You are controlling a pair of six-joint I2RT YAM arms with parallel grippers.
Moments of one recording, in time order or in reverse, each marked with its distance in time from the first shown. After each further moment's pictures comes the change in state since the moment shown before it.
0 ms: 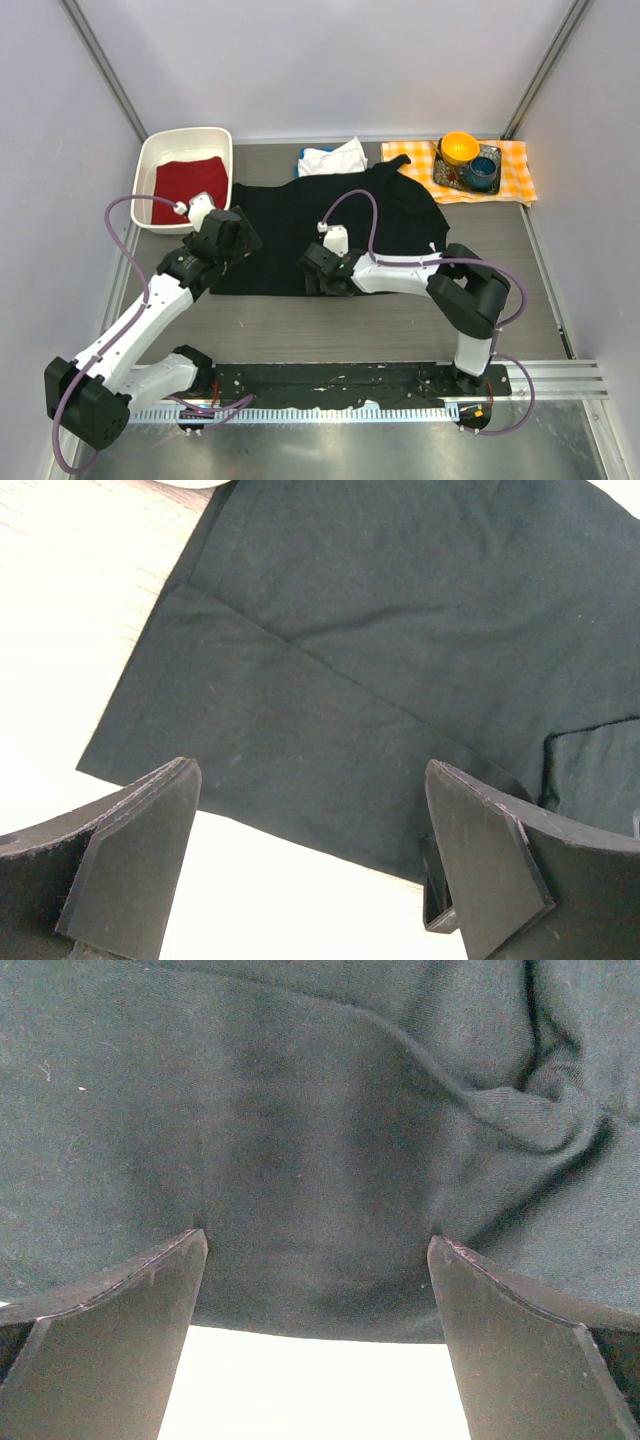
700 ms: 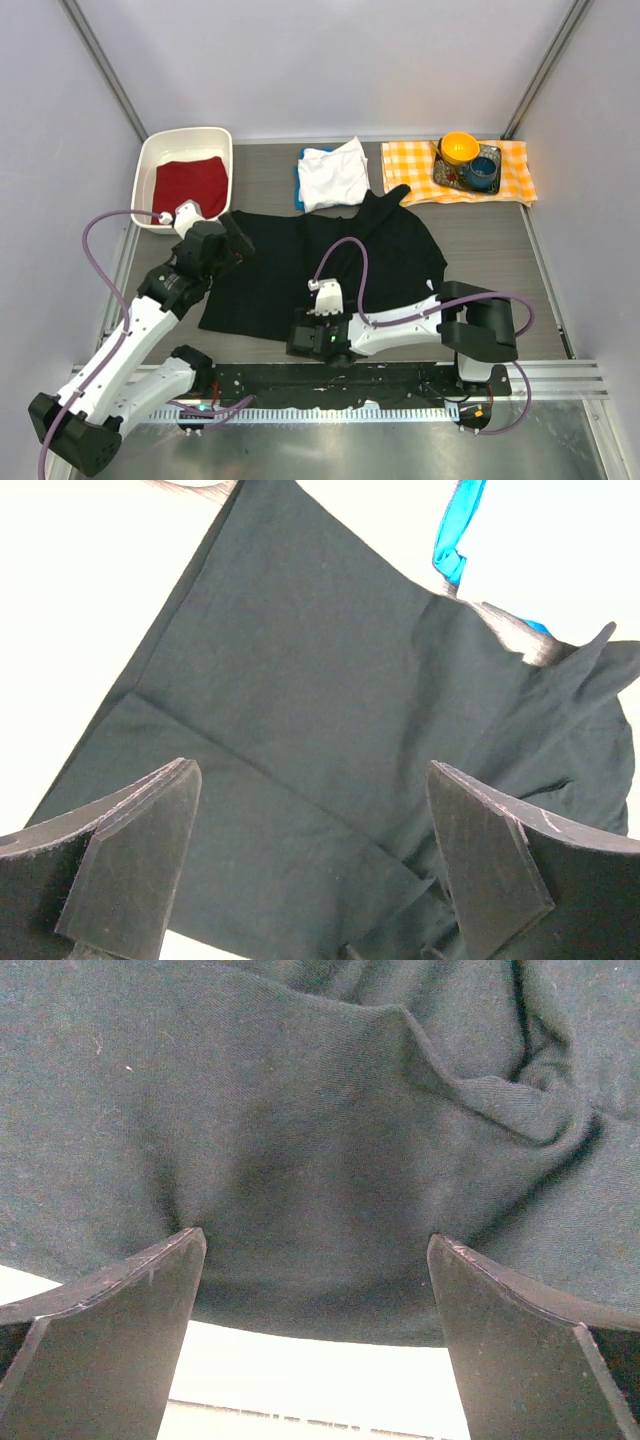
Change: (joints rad) left arm 0.000 -0.157 -0.037 -0.054 0.030 -0.018; right arm 0.428 -0.072 -0.130 -0.103 0.234 0.381
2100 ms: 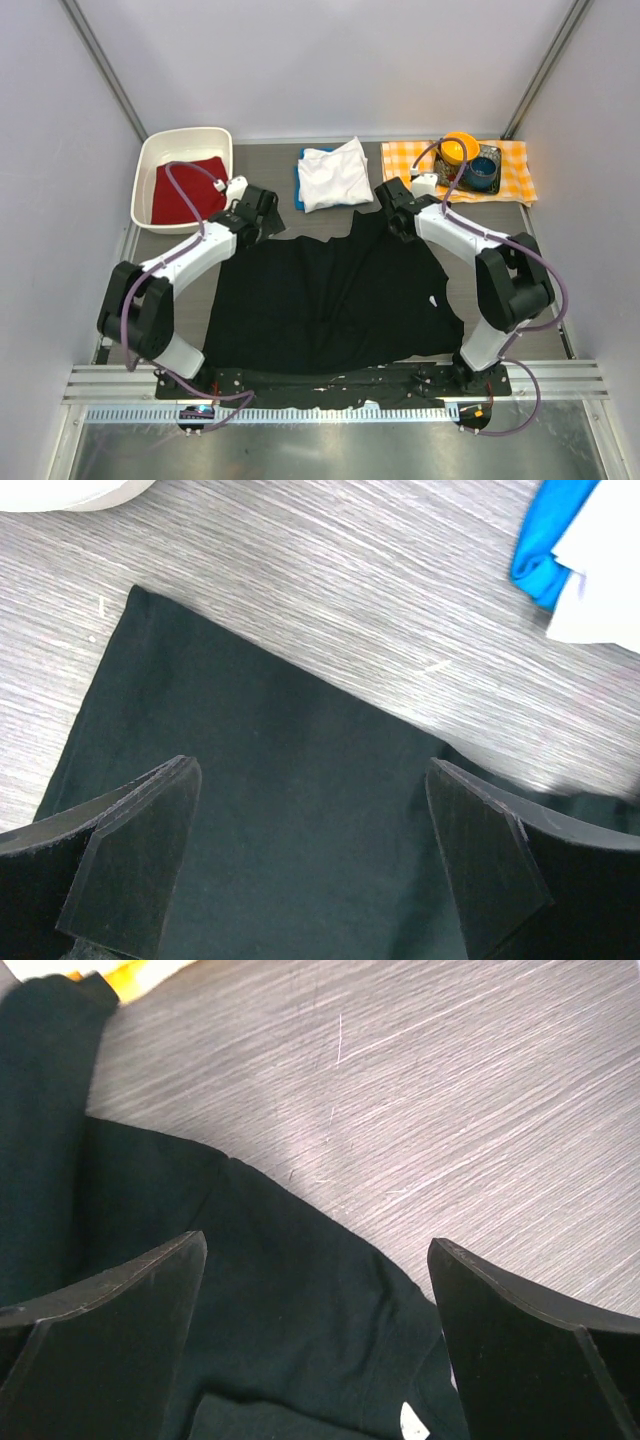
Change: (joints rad) left arm 0.010 0.636 0.210 0.205 -0.025 0.067; right arm -0.949 -0.097 0.186 -0.119 0.087 -0.537
